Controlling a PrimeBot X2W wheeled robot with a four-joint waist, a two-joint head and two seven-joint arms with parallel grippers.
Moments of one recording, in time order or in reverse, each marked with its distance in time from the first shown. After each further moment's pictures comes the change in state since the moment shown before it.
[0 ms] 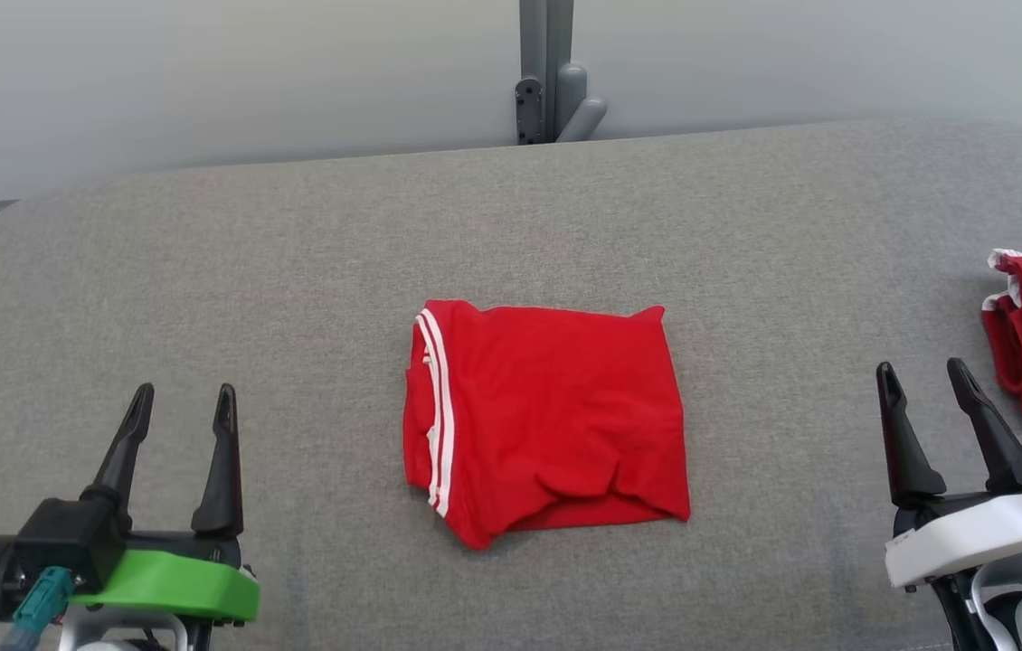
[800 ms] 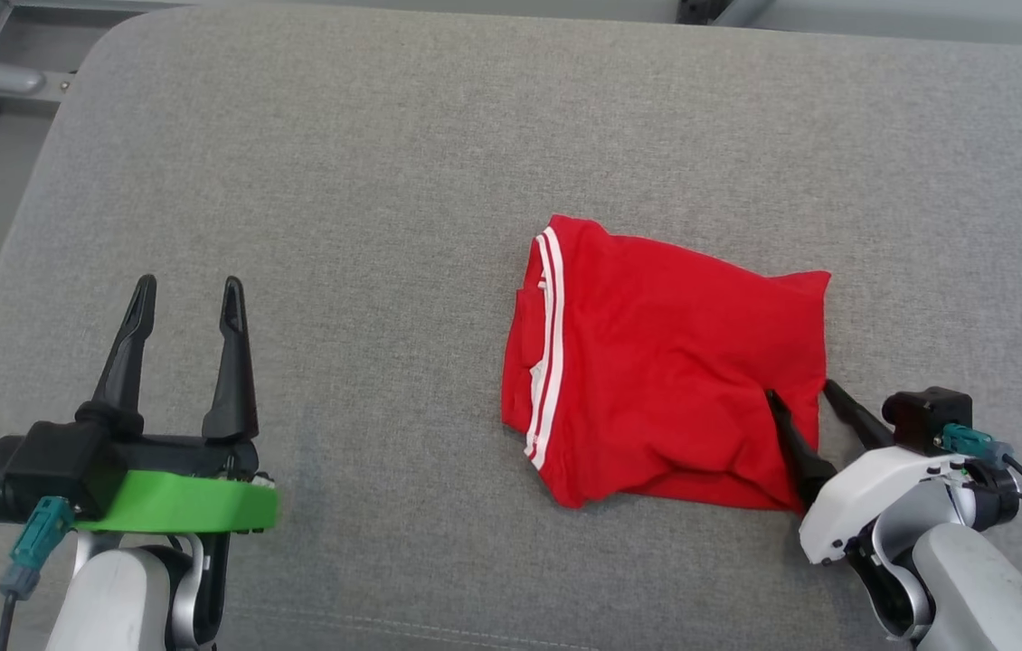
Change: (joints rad) left arm -0.184 -0.042 -0.023 0.041 -0.009 -0.014 -0.081; right arm -0.269 -0.068 0.296 0.474 0.131 0.000 0.030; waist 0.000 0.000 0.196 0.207
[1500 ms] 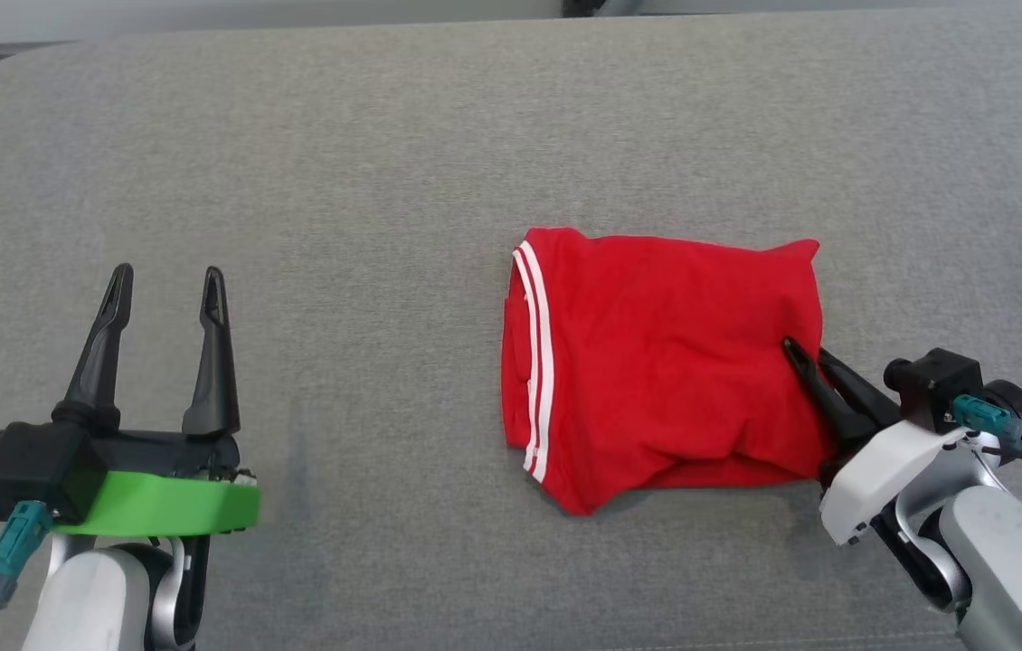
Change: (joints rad) left arm 0.006 0.027 0.010 -0.044 0.012 0.007 0.005; right arm -0.047 -0.154 0.136 -0.142 -0.025 0.001 -0.056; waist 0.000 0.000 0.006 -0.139
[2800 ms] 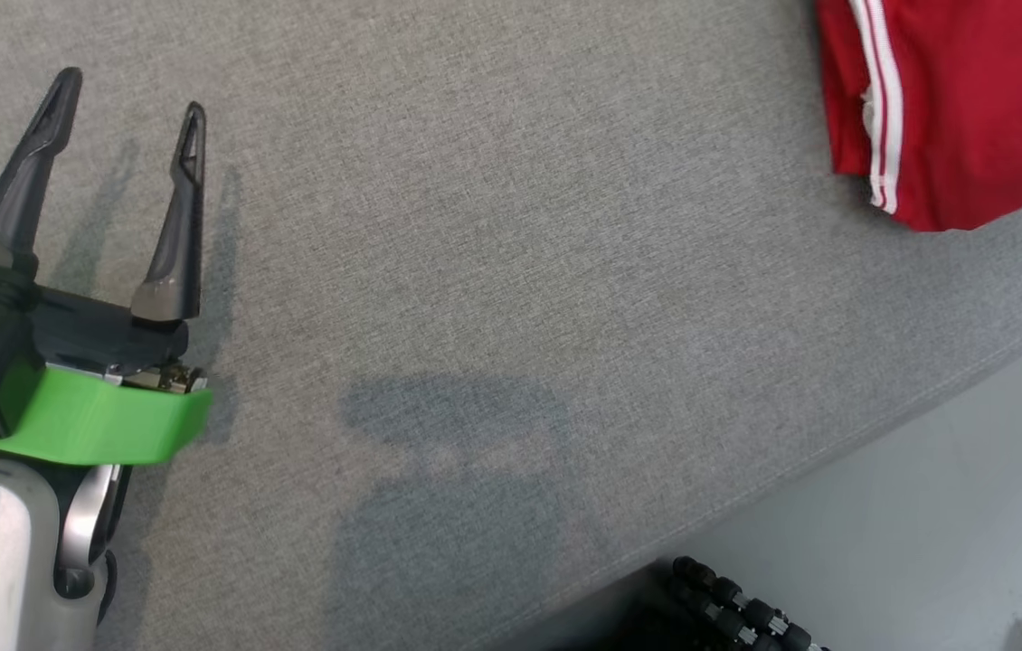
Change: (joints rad) left arm -0.198 0.169 -0.042 -0.284 0.068 -0.029 0.243; right arm -0.522 -0.306 -0.137 0.340 0.095 0.000 -0.004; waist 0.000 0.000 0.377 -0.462
